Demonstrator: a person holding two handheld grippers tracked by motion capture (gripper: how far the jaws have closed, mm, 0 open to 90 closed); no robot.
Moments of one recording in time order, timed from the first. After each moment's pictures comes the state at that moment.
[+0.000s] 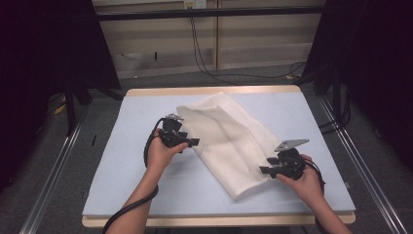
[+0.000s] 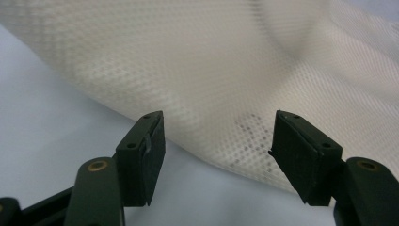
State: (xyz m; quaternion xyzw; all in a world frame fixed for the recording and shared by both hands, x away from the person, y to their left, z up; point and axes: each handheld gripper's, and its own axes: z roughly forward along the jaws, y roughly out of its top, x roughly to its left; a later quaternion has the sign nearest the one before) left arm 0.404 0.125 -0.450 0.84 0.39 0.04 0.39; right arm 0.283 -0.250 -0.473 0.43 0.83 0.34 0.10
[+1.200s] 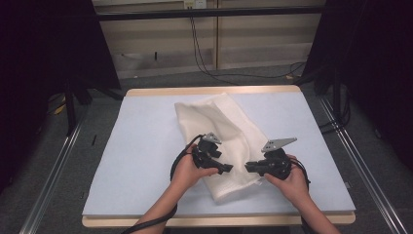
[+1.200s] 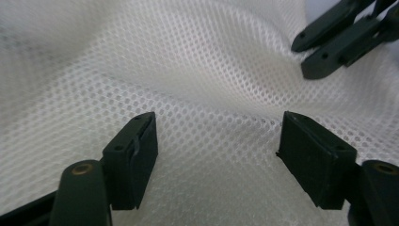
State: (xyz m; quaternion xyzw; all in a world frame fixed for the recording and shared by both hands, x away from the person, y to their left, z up) left arm 0.346 0.033 -0.468 0.90 0.22 -0.04 0.38; right arm 0.283 -0.211 -0.459 0.37 0.83 0.41 0.05
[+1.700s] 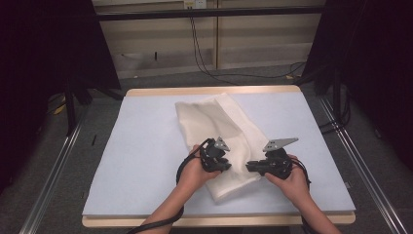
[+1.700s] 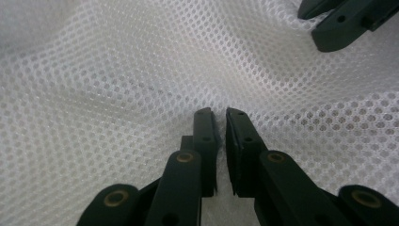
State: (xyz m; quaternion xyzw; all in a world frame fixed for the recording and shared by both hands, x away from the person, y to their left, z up) left arm 0.338 0.020 -0.468 0.92 0.19 0.02 0.33; right arm 0.284 -0.215 -0.462 0.38 0.83 0.41 0.05
